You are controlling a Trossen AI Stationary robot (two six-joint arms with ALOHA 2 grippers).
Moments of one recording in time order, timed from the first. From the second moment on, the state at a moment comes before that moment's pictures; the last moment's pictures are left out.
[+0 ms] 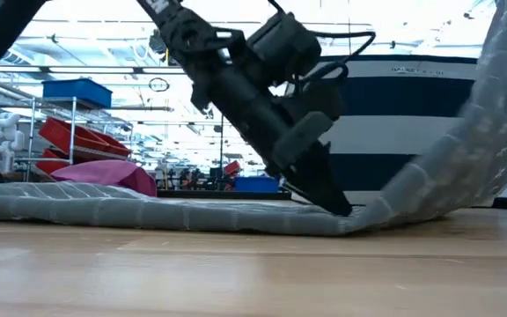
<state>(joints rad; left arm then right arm) -0.07 2.16 1.33 0.04 0.05 -0.06 0.73 1.27 1.31 -1.56 0.40 0.70</state>
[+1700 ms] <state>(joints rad) -0.19 1.99 1.33 0.58 -0.35 -0.07 0.45 1.39 1.31 -1.25 0.47 0.23</state>
